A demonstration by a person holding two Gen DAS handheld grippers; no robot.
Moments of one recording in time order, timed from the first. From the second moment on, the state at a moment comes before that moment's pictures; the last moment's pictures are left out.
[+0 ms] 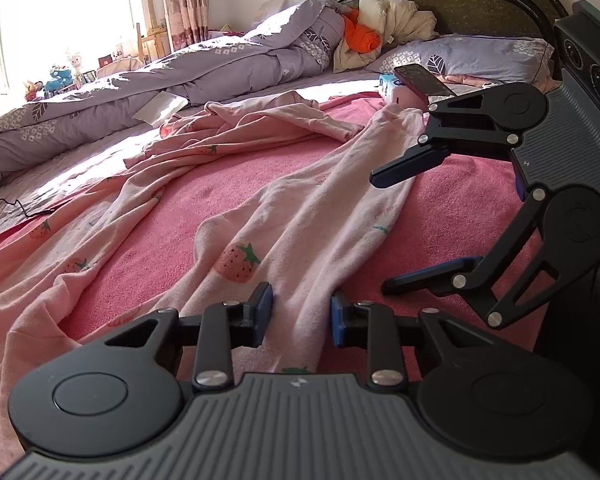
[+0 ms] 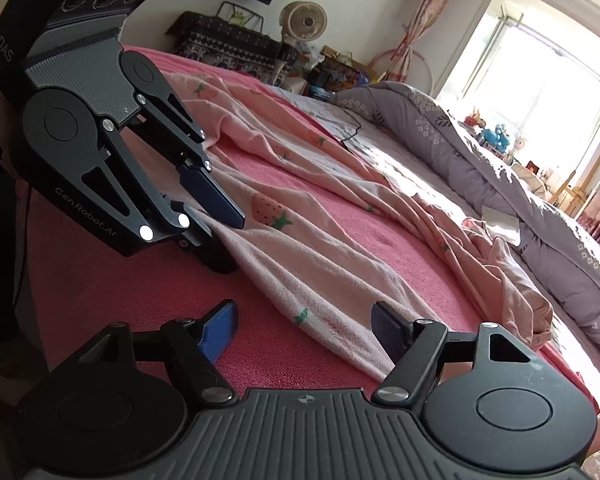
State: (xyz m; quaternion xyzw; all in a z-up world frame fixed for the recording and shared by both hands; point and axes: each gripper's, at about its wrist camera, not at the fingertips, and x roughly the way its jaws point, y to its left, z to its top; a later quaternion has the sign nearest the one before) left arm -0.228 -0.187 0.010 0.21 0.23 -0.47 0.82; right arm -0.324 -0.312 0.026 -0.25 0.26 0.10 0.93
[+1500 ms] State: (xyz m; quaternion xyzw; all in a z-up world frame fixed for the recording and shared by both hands) left arm -0.262 -0.351 -0.011 0.23 0.23 -0.57 0.76; right arm -0.293 -0.602 0.007 0.18 0.30 -0.18 0.92
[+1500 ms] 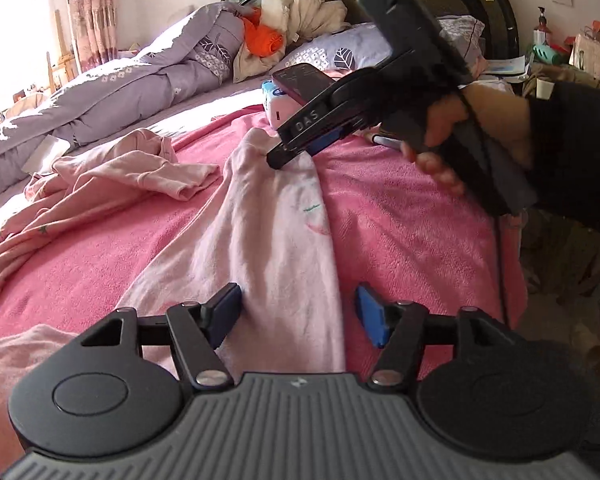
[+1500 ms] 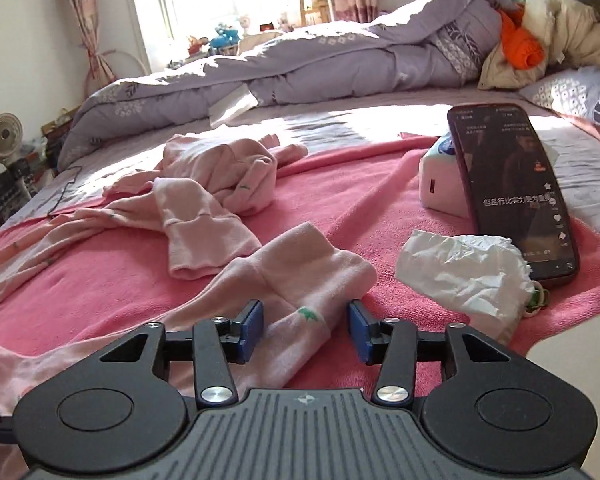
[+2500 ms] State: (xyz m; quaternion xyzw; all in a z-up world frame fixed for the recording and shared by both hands) left arm -0.283 -0.285 0.018 0.21 0.25 -0.56 0.76; right arm -0.444 -0.534 0.070 -0.04 0.27 -0.32 0.91
